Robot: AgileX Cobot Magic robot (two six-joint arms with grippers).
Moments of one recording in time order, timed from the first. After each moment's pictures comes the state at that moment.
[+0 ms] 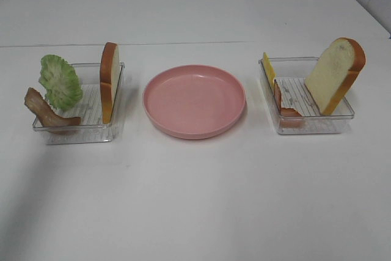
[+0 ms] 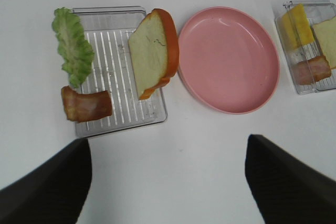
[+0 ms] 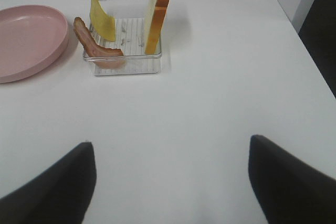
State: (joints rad) left arm -0.09 1.34 -1.29 -0.37 0.97 0.05; right arm -0.06 -0.01 -0.51 0.07 1.07 -0.05
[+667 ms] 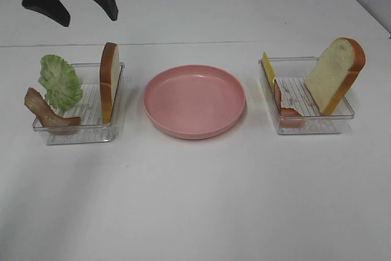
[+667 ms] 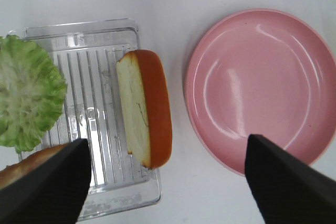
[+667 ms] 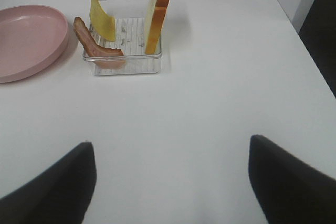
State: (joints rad) left arm -0.32 1.93 -1.74 -0.09 0.98 -0.28; right arm -0.06 -0.01 -0.51 0.07 1.07 -0.05
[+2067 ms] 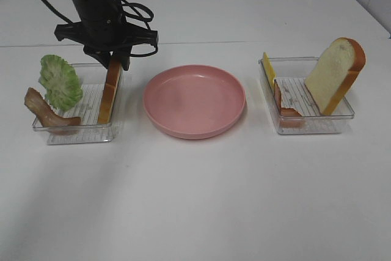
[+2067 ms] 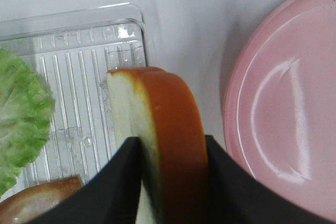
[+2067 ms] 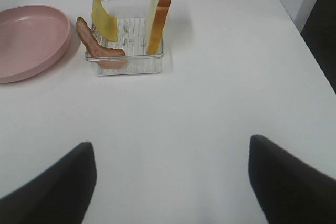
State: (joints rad) left arm -0.41 2.21 -1.83 0.12 0.94 -0.42; right arm -0.06 -0.01 -0.51 0.07 1.07 -0.05
